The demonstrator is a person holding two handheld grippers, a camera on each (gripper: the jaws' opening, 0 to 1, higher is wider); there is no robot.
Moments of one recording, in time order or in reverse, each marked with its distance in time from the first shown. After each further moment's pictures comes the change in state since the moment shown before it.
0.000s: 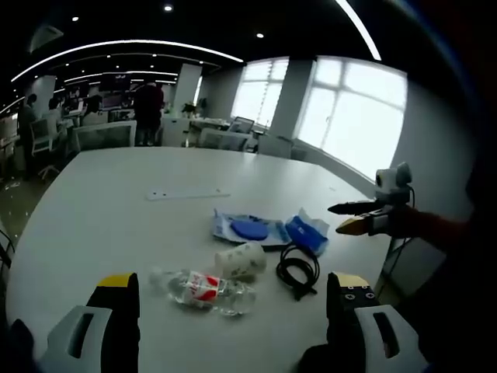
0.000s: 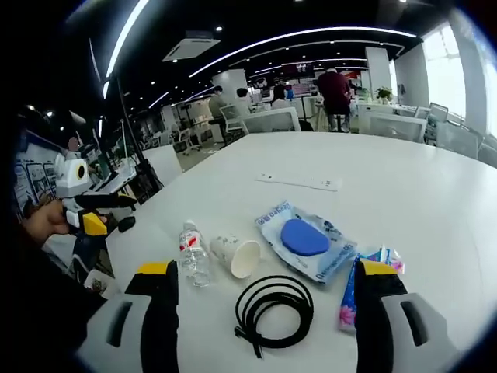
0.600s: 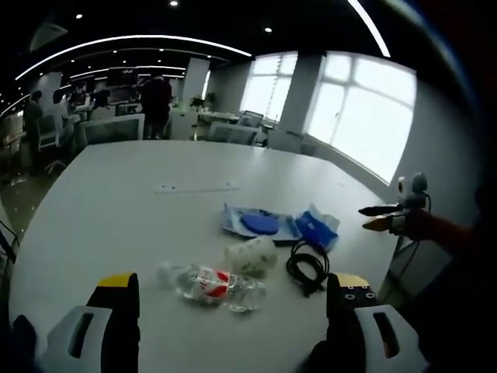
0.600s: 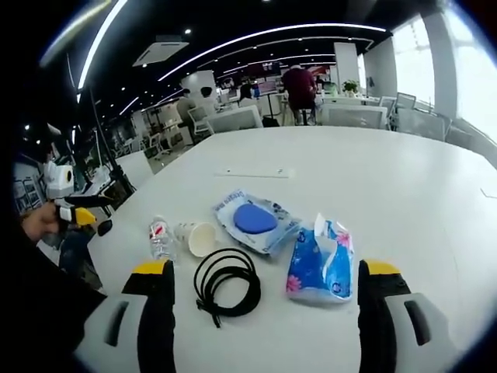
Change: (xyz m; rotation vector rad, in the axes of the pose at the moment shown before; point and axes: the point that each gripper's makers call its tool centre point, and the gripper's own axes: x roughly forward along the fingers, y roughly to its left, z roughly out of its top) left arm 0.005 0.010 -0.006 -0.011 0.034 0.041; right arm -0.056 -0.071 -0.033 0.079 0.015 -0.170
